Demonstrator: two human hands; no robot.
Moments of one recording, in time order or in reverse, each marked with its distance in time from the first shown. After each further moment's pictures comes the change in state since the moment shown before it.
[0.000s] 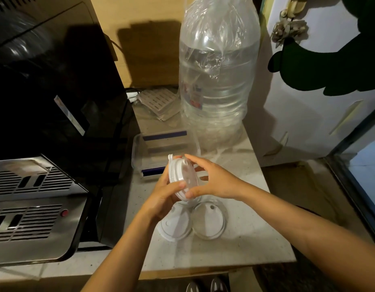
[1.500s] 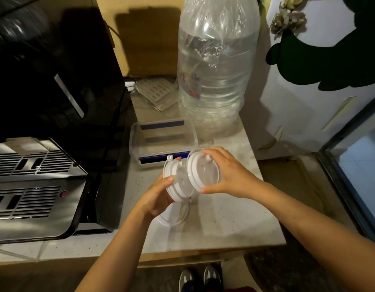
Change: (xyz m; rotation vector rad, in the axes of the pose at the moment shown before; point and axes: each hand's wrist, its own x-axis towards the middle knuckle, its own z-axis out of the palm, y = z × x) left_hand -0.022 -0.024 -0.011 -0.133 -0.054 -0.154; right_hand -0.036 0.018 -0.006 -0.441 0.142 -0.019
